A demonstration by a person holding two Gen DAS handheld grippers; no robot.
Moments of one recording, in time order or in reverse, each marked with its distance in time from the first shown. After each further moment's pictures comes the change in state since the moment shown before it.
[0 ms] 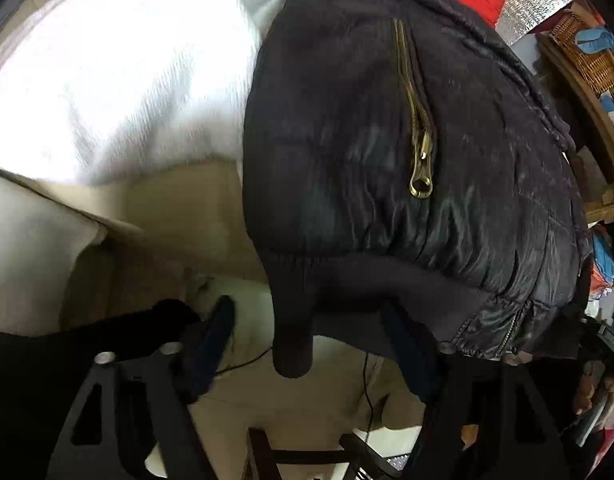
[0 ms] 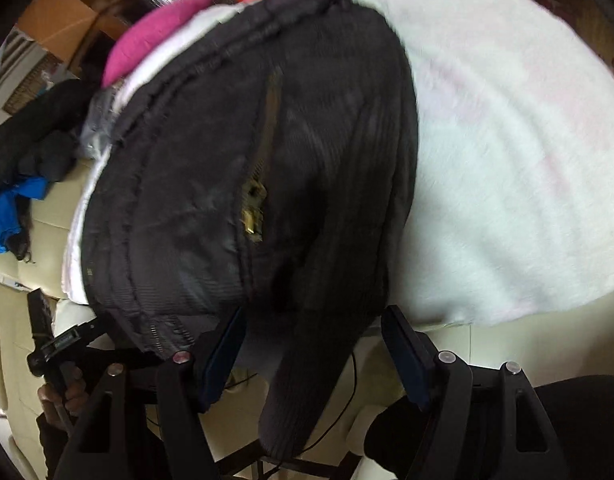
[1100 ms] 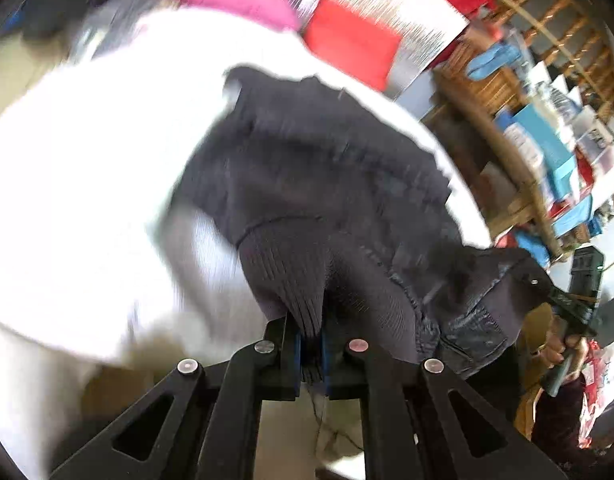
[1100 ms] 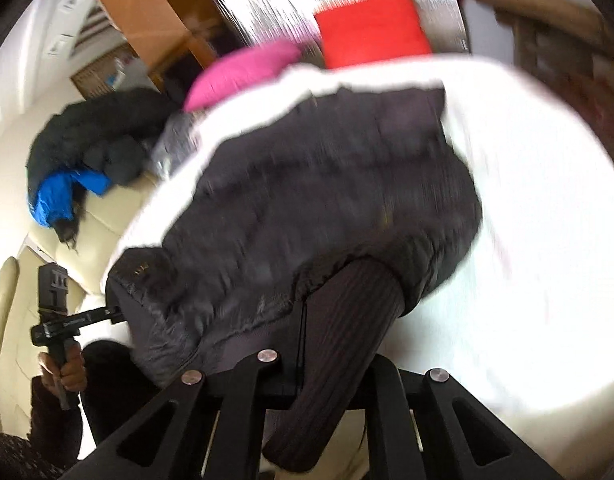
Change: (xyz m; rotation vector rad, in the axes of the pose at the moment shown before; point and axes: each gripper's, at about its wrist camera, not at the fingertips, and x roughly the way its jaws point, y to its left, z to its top) left arm -0.142 -0.033 0.077 0.222 -0.258 -0.256; right arm -0.100 0.067 0.044 -0.250 -0.278 0.117
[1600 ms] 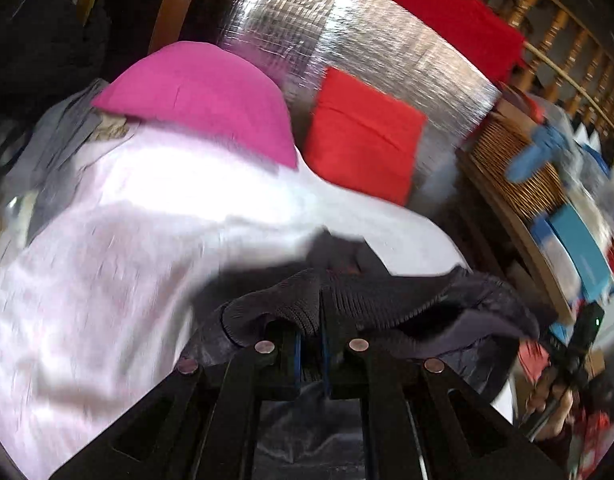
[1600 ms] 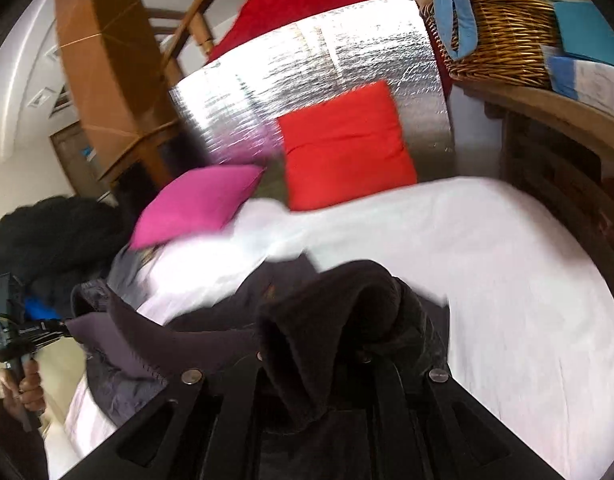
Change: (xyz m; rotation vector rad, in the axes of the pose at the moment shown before) left arm 0.120 0.006 0.333 -0.001 -0.165 0.067; right arm 0.098 -0.048 0.270 0.056 -0.313 -0.140
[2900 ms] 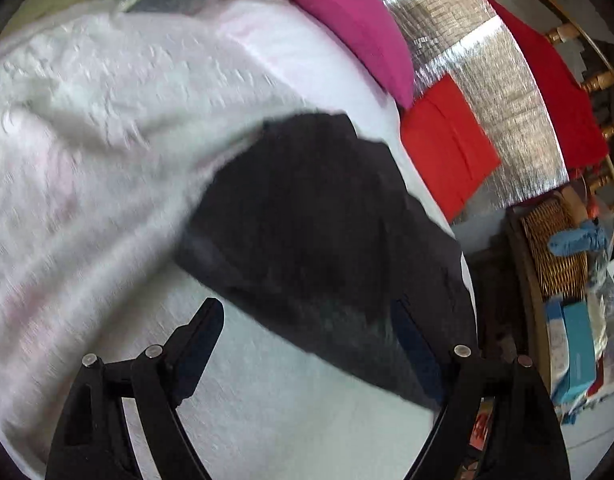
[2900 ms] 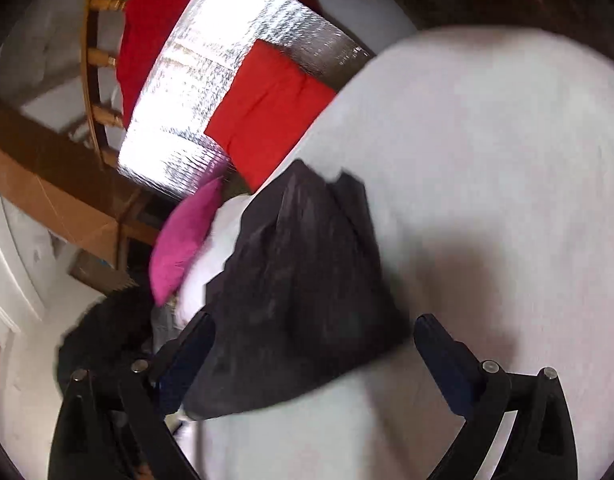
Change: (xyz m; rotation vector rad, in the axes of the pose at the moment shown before) left arm 0.002 0.052 -0.199 -0.512 0.046 0.007; right arm -0.014 -0.170 -0.142 0.605 0.095 0.239
